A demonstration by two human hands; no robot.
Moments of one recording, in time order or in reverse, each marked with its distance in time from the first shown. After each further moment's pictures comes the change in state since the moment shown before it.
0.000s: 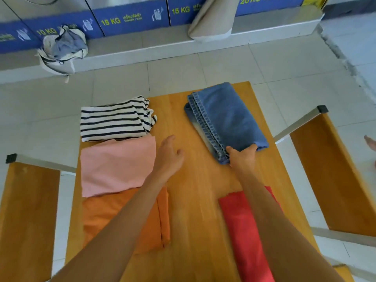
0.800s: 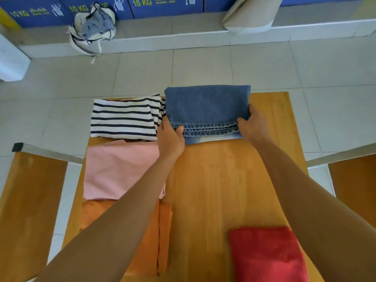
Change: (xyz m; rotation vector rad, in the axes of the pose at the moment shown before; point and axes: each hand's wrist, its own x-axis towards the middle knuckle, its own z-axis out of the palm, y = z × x) left_hand 0.120 -0.017 -0.004 -0.076 0.406 -0.090; right_hand 0.108 -0.102 0.074 -0.445 -0.281 -0.440
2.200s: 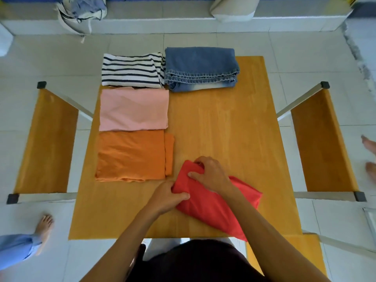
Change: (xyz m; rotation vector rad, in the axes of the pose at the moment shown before) left_hand -0.332 -0.120 -0.099 -0.123 -0.714 -0.267; right_hand -0.341 0.074 0.050 -0.330 -0.420 -0.180
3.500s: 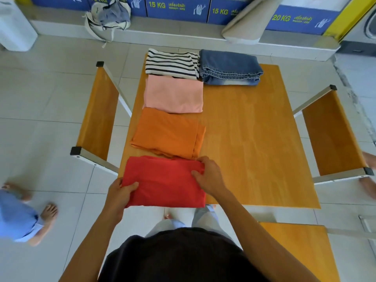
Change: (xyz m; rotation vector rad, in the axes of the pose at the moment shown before) left_hand -0.094 -0.188 -0.132 -0.493 0.477 -0.097; right_hand -0.078 -0.091 0.124 0.091 0.149 0.088
